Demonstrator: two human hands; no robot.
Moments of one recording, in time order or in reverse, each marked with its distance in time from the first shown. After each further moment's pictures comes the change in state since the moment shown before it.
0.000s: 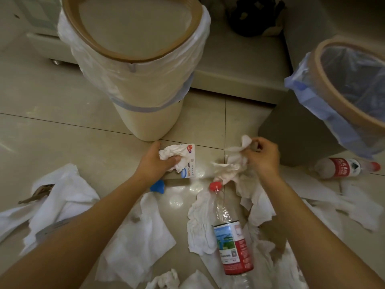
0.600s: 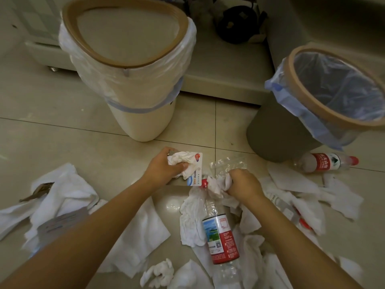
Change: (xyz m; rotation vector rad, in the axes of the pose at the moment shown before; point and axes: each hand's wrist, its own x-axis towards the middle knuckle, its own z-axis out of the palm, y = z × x) left_hand -0.030 0.015 0.021 0.010 -0.127 0.054; right_hand -0.050 0.036 -0.002 -0.889 -0.373 -0.144
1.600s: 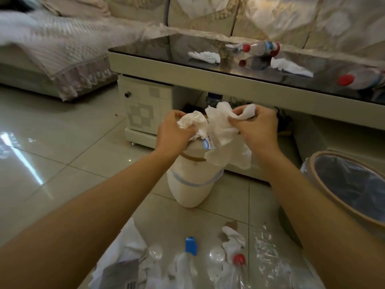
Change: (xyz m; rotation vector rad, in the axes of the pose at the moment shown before) left_hand -0.043 0.211 -0.172 -0.063 0.608 0.378; right_hand -0.012 -0.203 -0.272 0.993 0.644 -0.516
